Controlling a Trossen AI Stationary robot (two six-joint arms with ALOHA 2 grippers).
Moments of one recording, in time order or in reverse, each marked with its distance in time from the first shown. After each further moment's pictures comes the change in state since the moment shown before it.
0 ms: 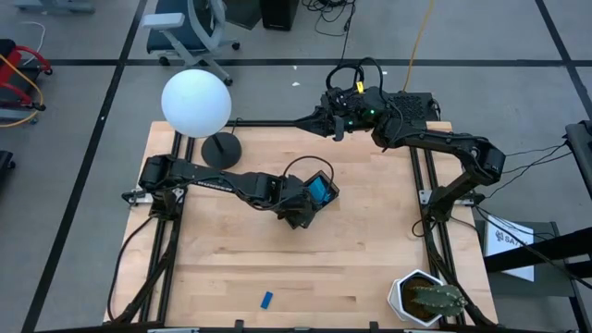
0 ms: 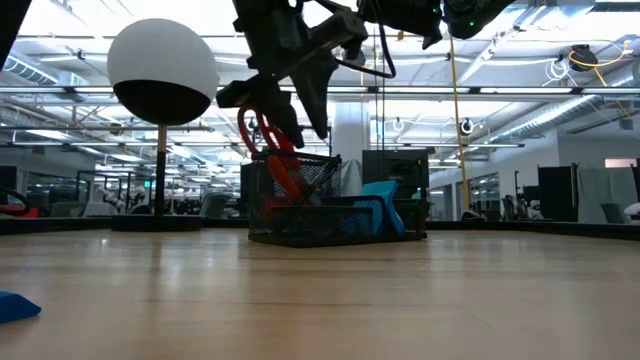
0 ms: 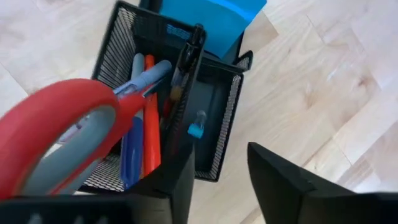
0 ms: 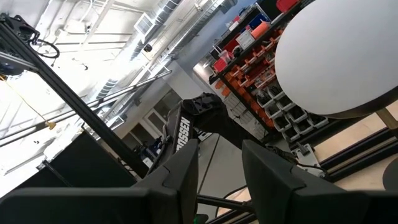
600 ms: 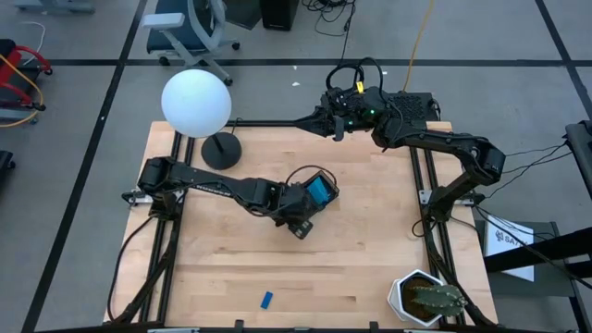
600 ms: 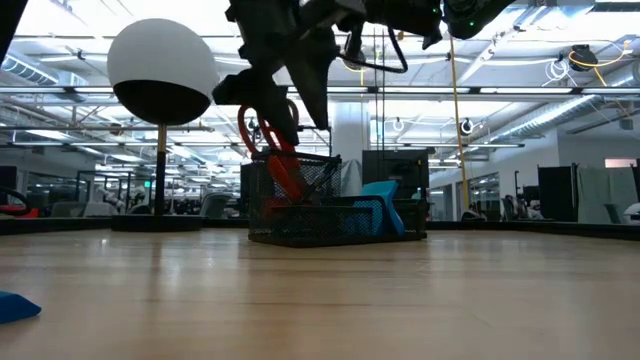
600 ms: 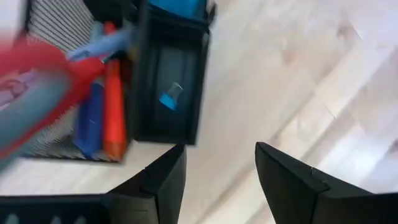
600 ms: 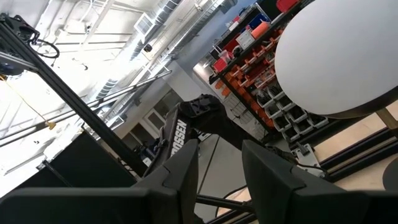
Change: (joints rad) left arm -0.051 0.000 0.000 -0.002 0.082 0.059; right arm 0.000 0.000 0.000 0.000 0.000 0.000
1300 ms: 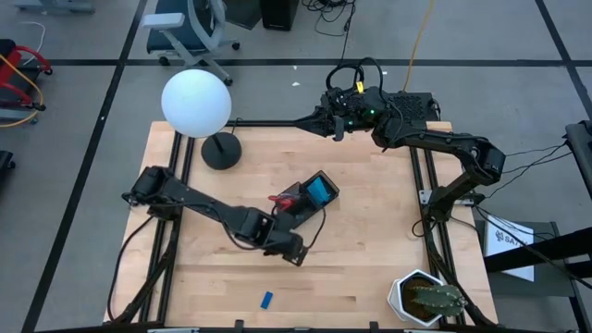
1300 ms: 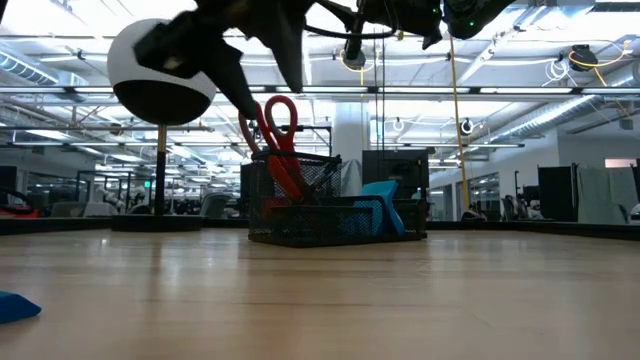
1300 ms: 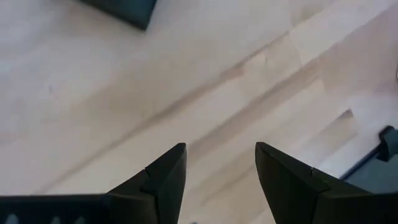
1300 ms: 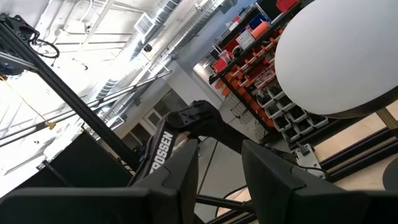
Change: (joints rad) left arm -0.208 -0.002 0.000 -0.007 0.004 -0.460; right arm 0.000 0.000 0.000 0.000 0.000 0.000
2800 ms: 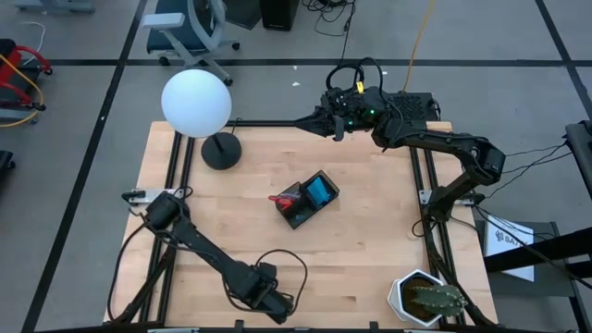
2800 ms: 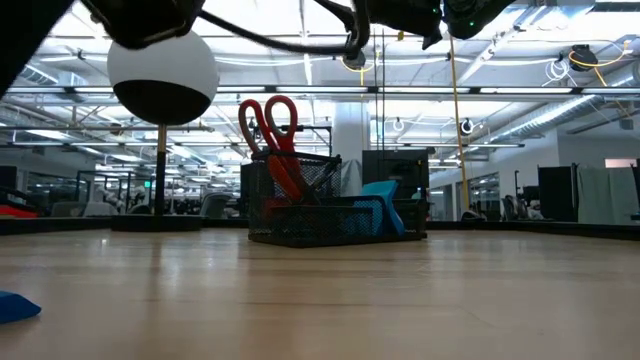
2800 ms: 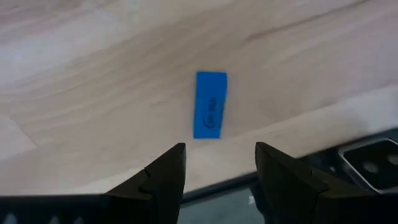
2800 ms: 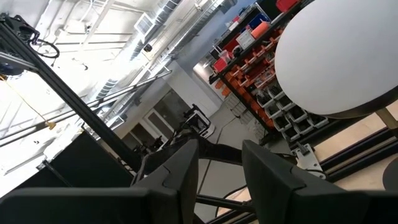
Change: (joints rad) left arm -0.282 0.256 0.190 -0.131 0.205 -0.491; right arm 0.000 0.000 0.000 0.000 0.000 0.000
